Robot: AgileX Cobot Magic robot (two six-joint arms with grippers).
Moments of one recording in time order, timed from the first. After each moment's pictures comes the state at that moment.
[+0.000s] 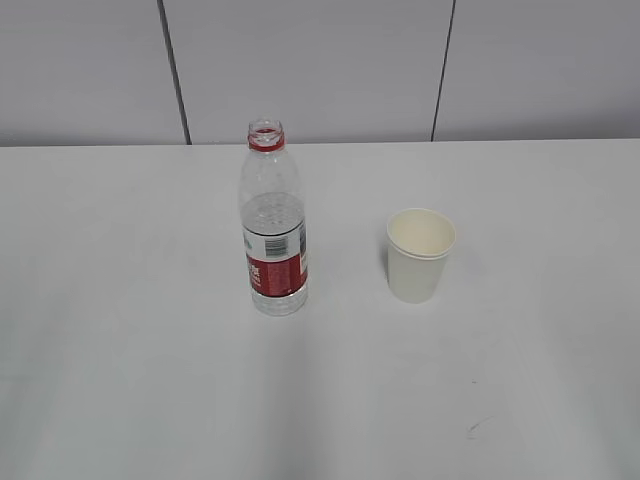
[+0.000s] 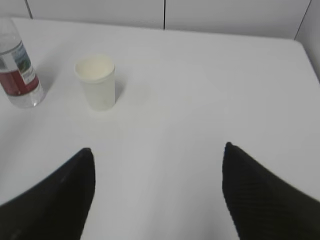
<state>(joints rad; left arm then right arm) -0.06 -0.02 -0.52 -0.13 0.84 0.15 -0.09 -0.02 -0.51 0.16 1.01 -0.20</state>
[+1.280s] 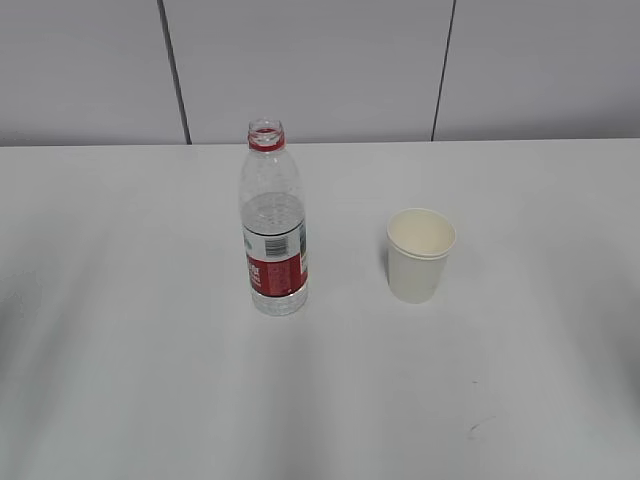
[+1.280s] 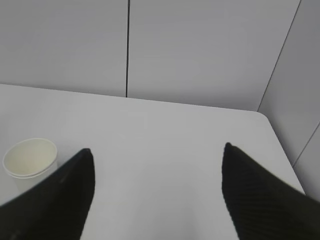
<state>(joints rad) -0.14 0.59 -0.35 -0.13 0.04 0.15 -0.09 0.49 -0.41 0.18 0.21 -0.32</state>
